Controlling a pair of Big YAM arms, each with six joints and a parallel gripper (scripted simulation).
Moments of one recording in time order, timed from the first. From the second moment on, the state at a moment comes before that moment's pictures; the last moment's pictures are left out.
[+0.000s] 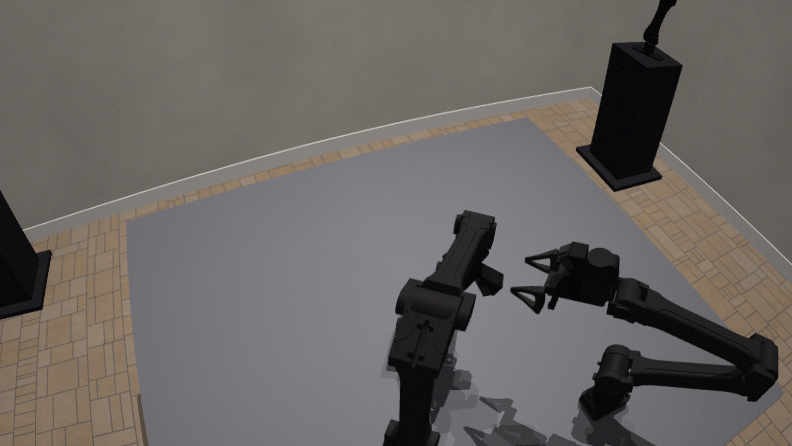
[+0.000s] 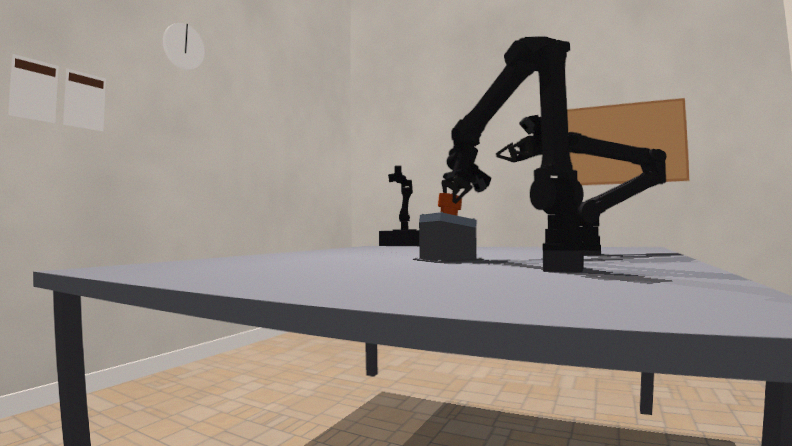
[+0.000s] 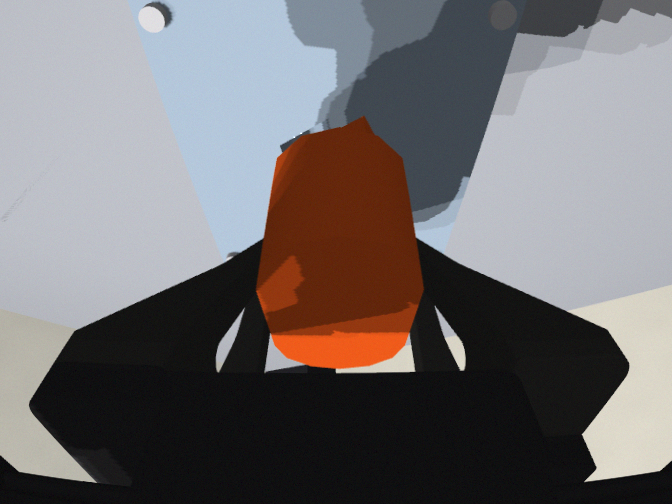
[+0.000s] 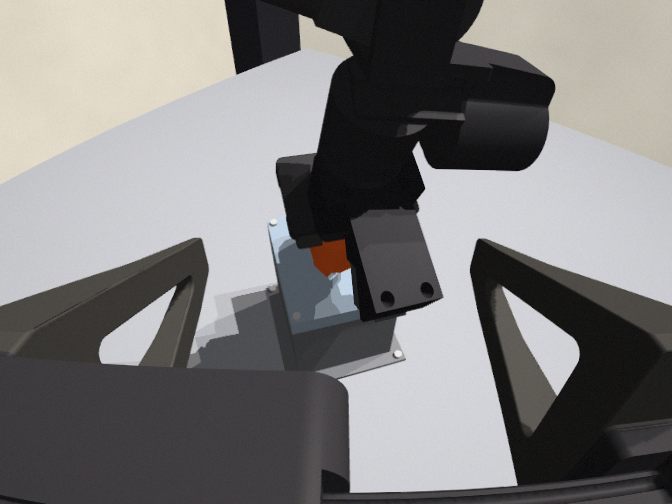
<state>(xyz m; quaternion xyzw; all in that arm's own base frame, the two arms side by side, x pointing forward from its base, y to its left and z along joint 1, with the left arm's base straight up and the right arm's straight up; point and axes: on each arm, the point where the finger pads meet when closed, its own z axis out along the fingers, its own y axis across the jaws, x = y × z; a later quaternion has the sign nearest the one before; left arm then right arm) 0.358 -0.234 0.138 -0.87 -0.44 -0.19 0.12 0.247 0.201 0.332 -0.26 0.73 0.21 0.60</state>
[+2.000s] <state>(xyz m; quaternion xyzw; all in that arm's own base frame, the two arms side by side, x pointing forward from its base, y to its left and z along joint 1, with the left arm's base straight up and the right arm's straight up) 0.362 -0.233 0.115 -0.87 -0.44 -0.20 0.11 0.247 0.201 0.332 -0.26 0.73 0.21 0.60</state>
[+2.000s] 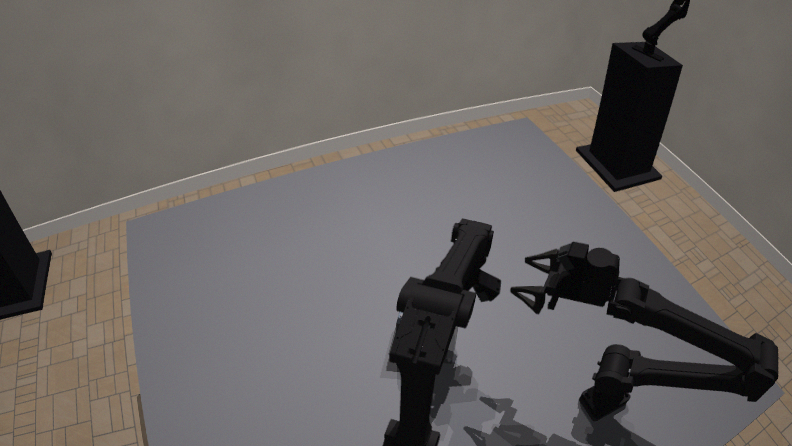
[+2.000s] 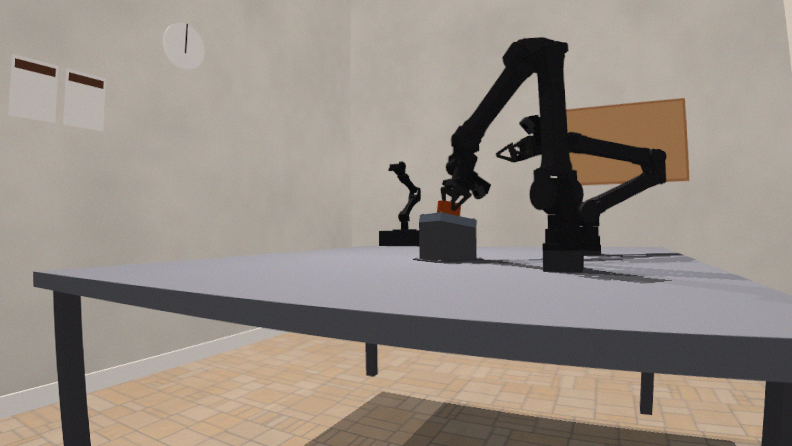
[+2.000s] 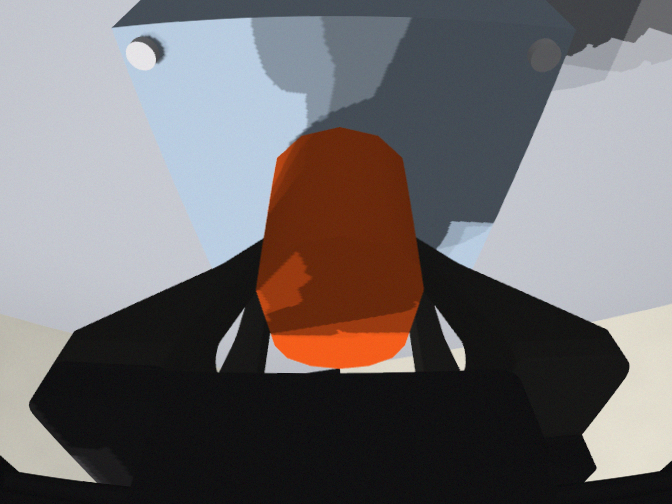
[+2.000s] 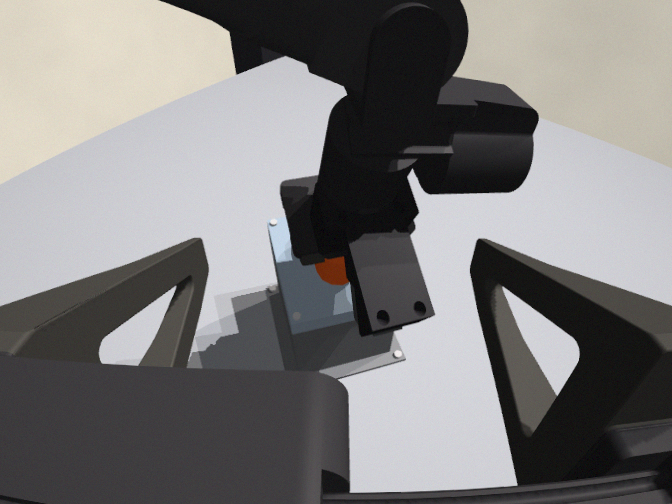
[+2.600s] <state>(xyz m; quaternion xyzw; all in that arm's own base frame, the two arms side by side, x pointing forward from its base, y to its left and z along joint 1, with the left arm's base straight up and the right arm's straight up) 0.360 -0.231 0.116 -0.87 -0.44 -0.20 0.12 0.247 0.201 0.332 -0.26 0.73 0.21 0.60</state>
